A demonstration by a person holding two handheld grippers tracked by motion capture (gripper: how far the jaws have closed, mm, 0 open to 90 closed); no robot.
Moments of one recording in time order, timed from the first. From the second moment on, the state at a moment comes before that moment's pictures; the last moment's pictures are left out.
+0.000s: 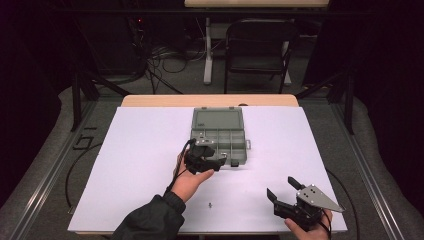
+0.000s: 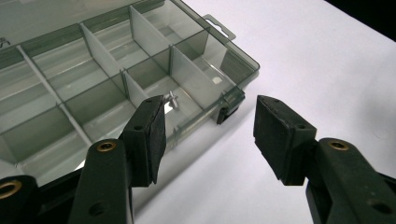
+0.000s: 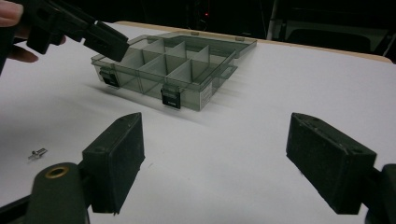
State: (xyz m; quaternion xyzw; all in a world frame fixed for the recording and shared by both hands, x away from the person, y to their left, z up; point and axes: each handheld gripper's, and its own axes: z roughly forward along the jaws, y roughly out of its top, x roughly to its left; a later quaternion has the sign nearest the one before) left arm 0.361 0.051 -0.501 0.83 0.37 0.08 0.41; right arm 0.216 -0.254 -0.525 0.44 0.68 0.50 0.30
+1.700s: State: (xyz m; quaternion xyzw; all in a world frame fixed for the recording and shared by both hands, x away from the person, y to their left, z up) left arm 0.271 0.087 -0.525 0.84 0.34 0.05 0.41; right arm 0.216 -0.253 -0.526 0.44 0.68 0.50 0.30
